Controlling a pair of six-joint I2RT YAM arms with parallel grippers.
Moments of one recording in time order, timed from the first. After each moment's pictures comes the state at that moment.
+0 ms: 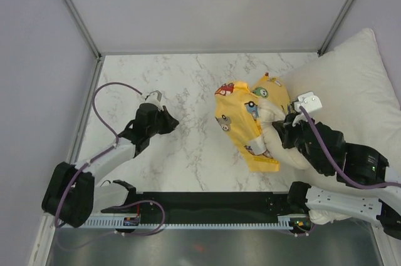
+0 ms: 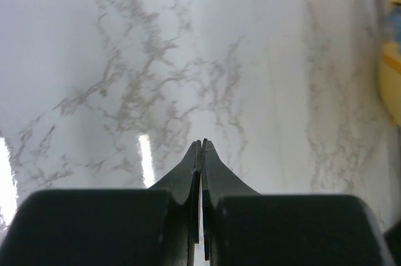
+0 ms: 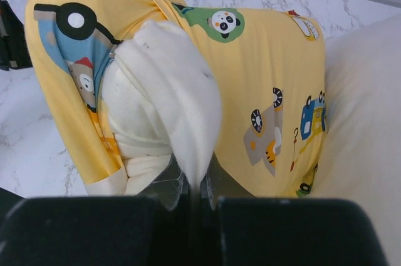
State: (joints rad) left arm -0.40 1.25 0.54 0.12 0.07 -0.60; right arm 1.10 0.67 1.21 -0.96 0.71 0.33
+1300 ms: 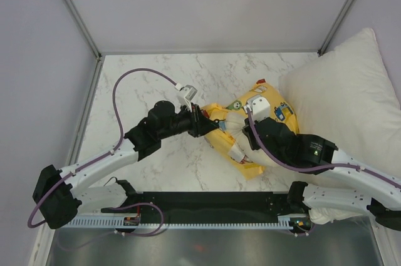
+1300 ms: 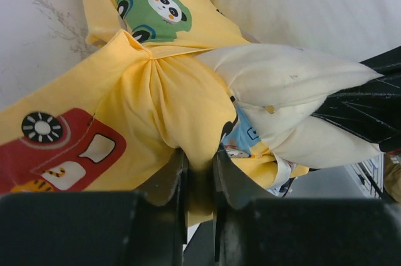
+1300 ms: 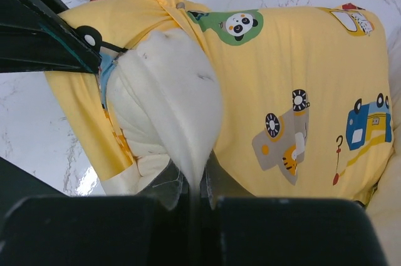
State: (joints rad) left arm -0.81 1.11 0.79 0.10 0.26 -0.60; right arm 1.11 0.90 1.07 -0.77 0.56 0.30
